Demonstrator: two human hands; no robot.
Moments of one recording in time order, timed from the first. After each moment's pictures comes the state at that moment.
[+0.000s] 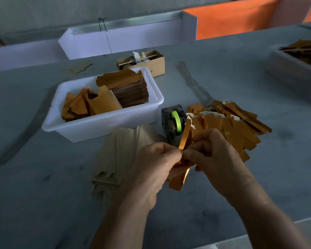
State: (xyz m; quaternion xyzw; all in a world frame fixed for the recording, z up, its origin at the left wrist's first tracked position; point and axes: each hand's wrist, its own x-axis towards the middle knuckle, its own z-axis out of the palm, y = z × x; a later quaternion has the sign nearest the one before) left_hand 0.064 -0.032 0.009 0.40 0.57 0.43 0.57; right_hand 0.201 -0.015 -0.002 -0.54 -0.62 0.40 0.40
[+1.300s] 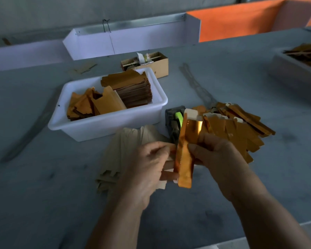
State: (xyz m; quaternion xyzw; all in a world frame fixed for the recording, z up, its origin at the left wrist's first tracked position) left_hand 0.050 -0.041 0.017 0.39 0.61 0.44 0.54; right_hand 0.196 -0.008 -0.004 -0.55 -0.55 0.50 0.38
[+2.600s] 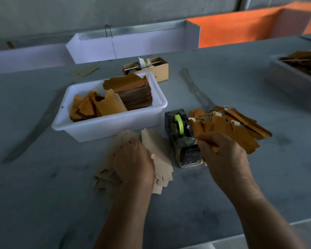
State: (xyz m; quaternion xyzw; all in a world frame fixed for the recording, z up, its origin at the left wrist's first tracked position) left_hand 0.039 -0.010 -0.014 0.50 0.86 0.10 0.02; right_hand 0.204 -0.008 -0.007 -0.62 -0.65 0.18 0.40
